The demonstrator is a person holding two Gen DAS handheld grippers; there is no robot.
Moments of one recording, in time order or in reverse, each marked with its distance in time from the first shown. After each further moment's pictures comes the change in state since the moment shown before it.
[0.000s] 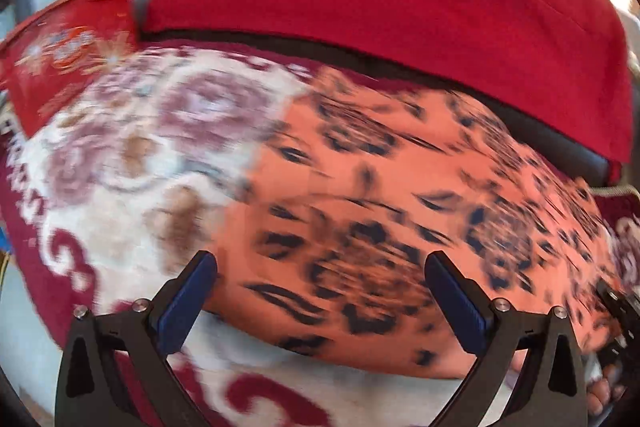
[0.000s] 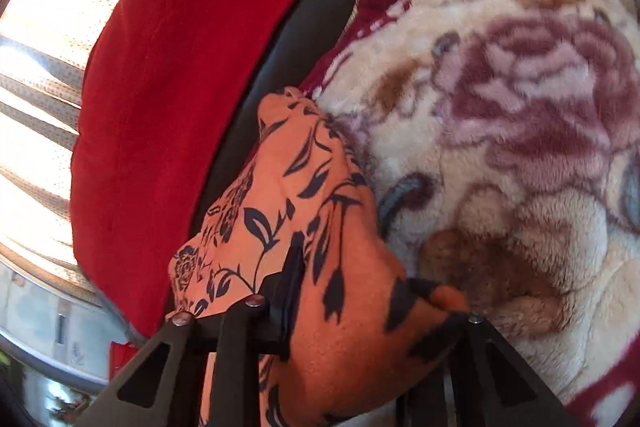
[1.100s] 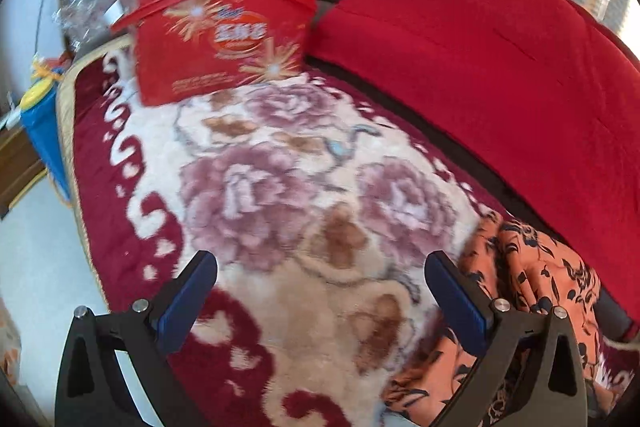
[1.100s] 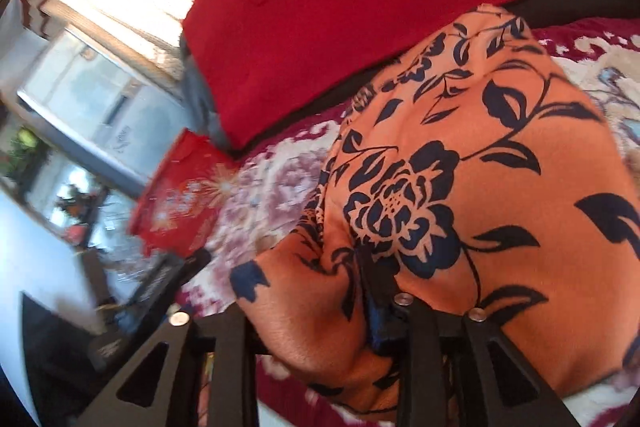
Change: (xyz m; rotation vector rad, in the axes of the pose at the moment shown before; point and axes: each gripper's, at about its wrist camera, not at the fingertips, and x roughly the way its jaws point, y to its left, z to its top) left arm -0.030 0.148 0.038 -0.358 -0.152 0.155; right arm 0.056 0.235 -0.170 -0.519 0.470 0.368
